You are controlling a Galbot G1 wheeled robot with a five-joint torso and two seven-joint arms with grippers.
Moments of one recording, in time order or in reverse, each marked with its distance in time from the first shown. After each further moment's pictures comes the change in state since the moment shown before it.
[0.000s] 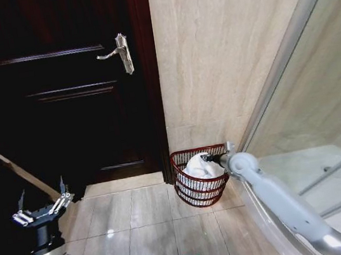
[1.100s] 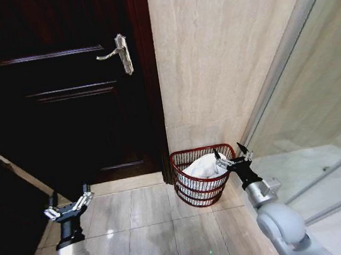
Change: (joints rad) left arm 0.028 0.007 0.162 0.015 0.052 0.116 -0.032; right arm -0.629 0.312 0.280 0.378 -0.953 0.569 -0.317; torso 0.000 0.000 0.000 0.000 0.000
